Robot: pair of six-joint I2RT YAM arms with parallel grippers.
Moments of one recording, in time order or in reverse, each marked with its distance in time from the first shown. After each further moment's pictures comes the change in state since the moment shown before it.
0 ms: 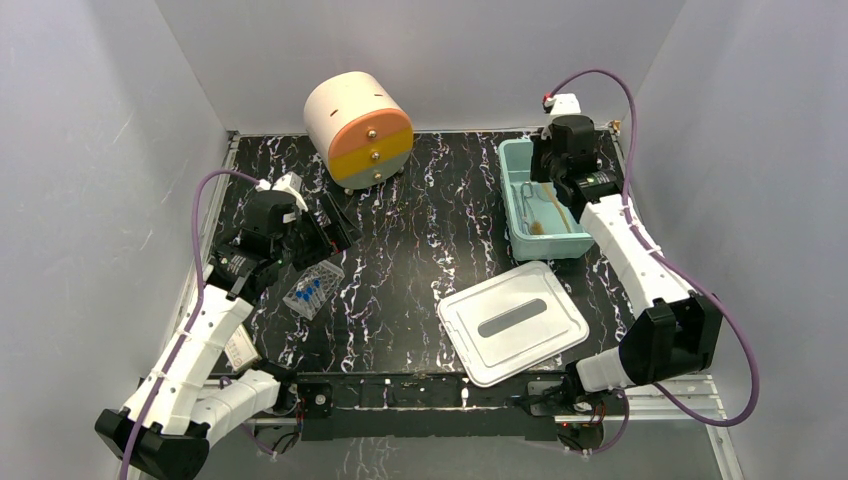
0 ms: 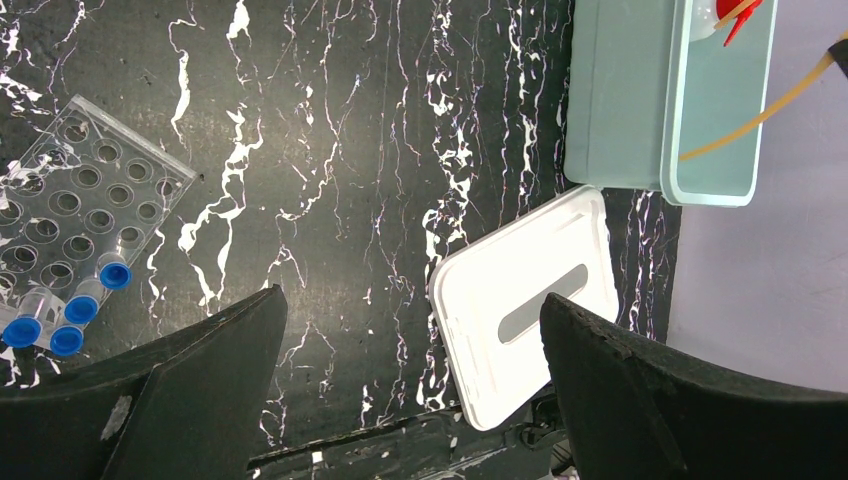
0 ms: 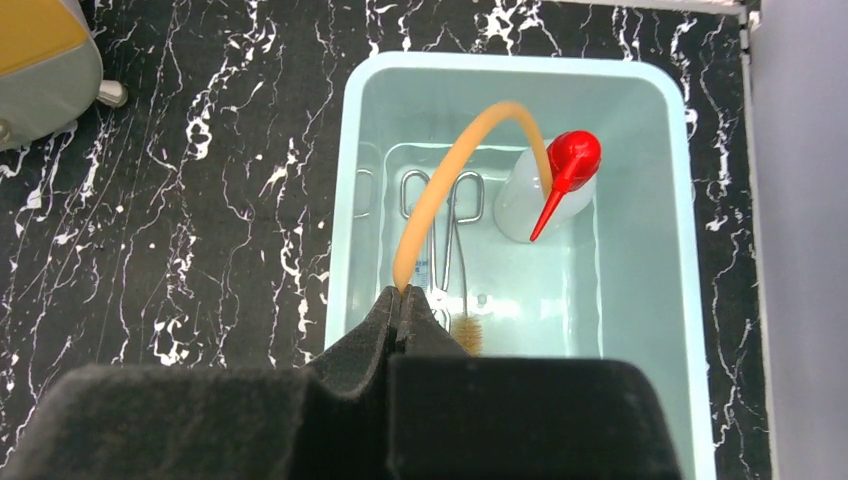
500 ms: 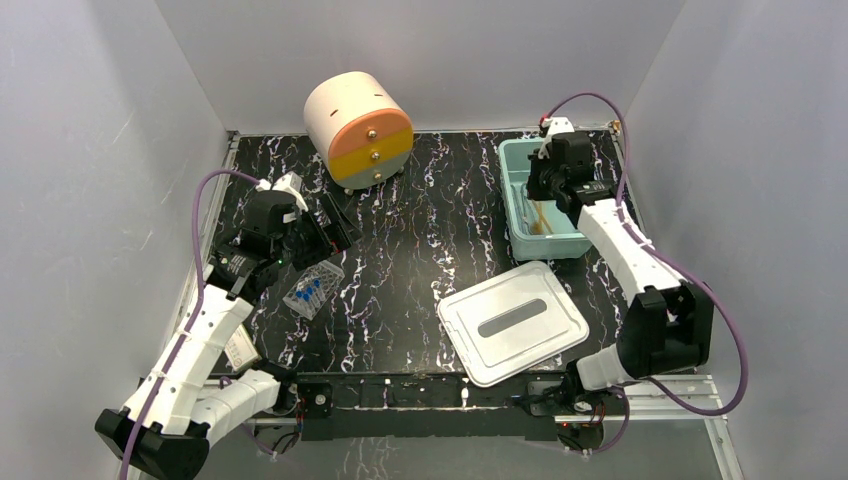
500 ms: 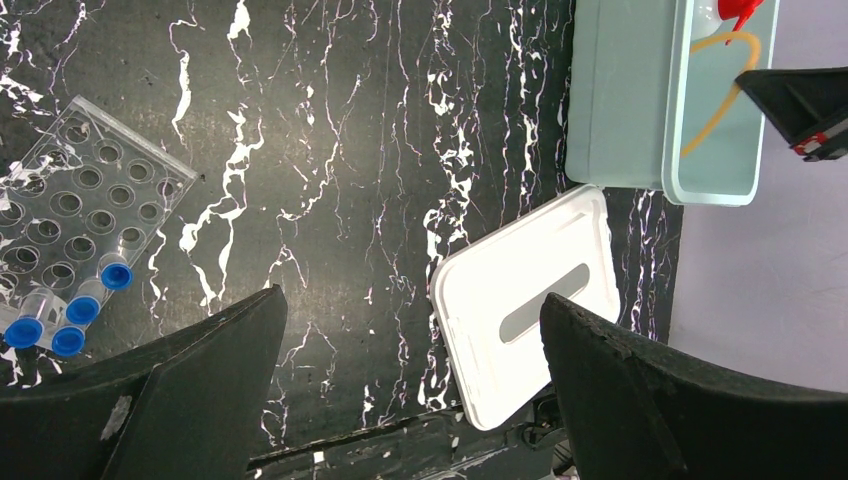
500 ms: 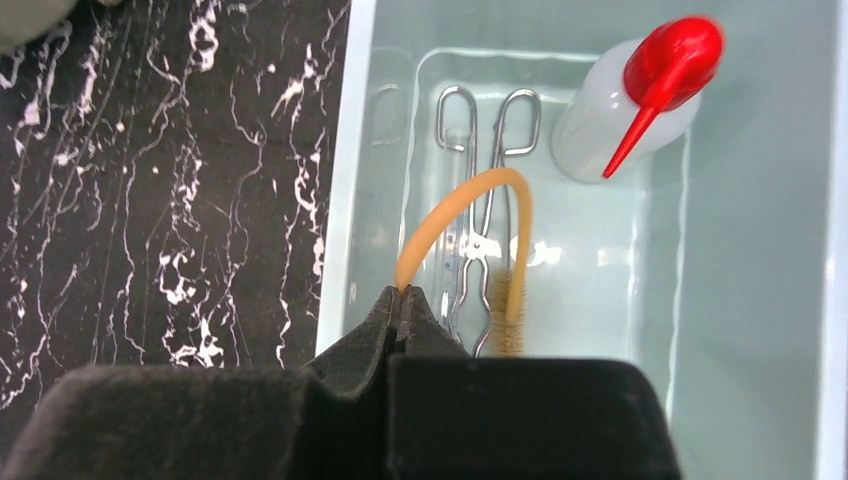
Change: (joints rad) left arm 0.000 0.001 0.000 0.000 0.000 0.003; right arm -0.052 0.020 -0.123 0.020 -0.151 0.035
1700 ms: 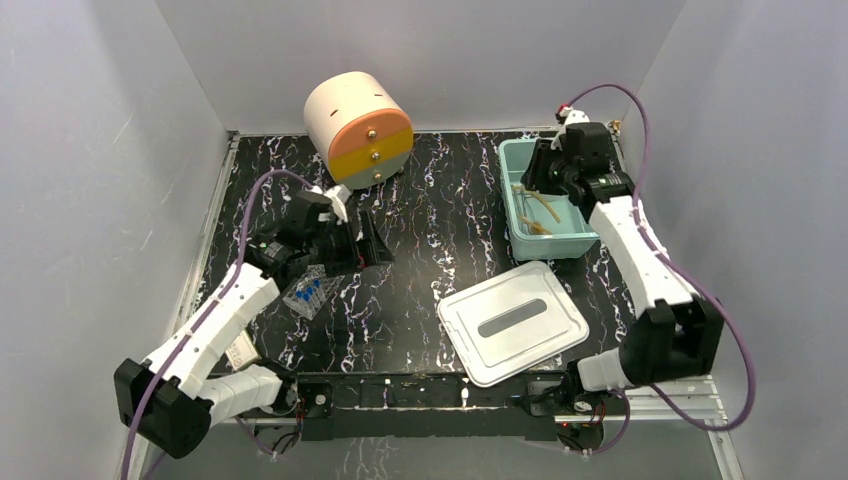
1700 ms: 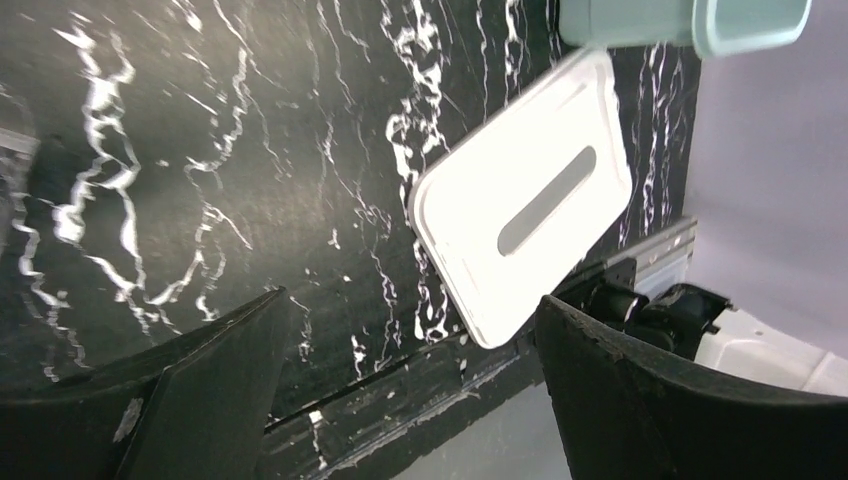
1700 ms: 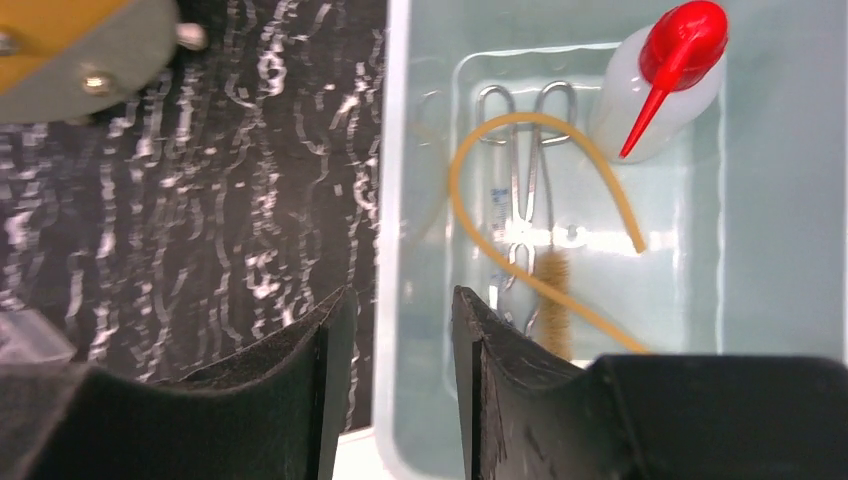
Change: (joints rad) left arm -0.061 0.141 -0.058 0.080 0.212 0.078; right arm -0.036 0.019 0.108 -0.114 -0.078 0.131
